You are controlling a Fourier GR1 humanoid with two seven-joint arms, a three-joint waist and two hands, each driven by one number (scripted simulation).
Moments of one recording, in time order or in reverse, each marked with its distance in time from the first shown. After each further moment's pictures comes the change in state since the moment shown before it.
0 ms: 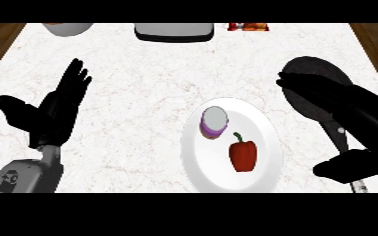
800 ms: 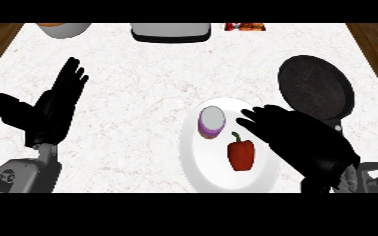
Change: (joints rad) left arm -0.003 -0.018 0.045 0.002 -0.019 -0.028 0.017; right arm -0.159 0.133 0.289 -0.042 0.096 0.421 0.405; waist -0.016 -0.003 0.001
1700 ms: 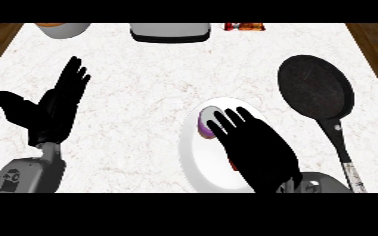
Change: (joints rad) left arm -0.007 -0.058 0.040 -0.010 -0.065 -0.027 0.036; right arm -0.025 0.302 0.107 0.039 0.262 0.103 0.179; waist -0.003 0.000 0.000
